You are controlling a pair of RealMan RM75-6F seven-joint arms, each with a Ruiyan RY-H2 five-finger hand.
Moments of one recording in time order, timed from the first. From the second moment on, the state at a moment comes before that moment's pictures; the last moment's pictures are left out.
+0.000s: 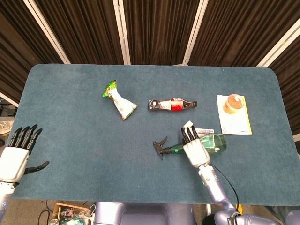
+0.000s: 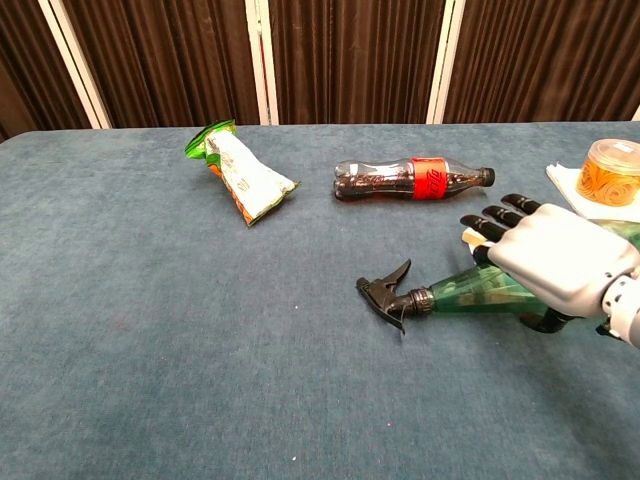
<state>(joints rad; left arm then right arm) -0.15 -1.22 -0.01 -1.46 1.62 1.54 0.07 0.45 -1.69 0.15 -1.44 -1.26 1.07 -1.15</state>
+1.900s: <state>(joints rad) -0.13 -1.25 -0.02 -1.45 1.66 1.60 0.14 0.38 -1.31 0.32 -1.91 -1.48 1.03 0.78</state>
